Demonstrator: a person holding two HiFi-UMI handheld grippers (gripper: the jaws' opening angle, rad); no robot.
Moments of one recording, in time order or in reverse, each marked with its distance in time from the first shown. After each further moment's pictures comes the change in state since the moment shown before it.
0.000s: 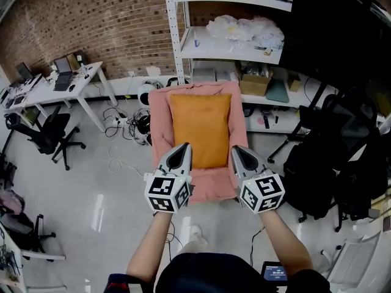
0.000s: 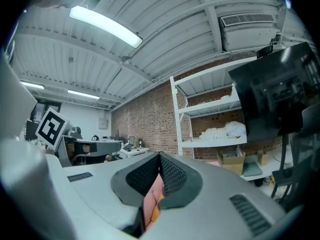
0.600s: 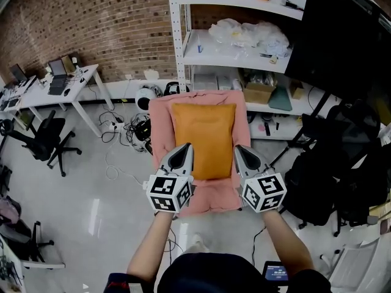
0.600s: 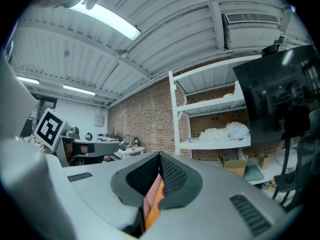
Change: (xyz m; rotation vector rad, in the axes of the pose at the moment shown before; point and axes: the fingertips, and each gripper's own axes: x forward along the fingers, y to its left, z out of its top) left arm 0.060 0.066 0.013 -0.025 0.003 -0.029; right arm 0.086 -0.020 0.013 -0.019 0.022 -0.038
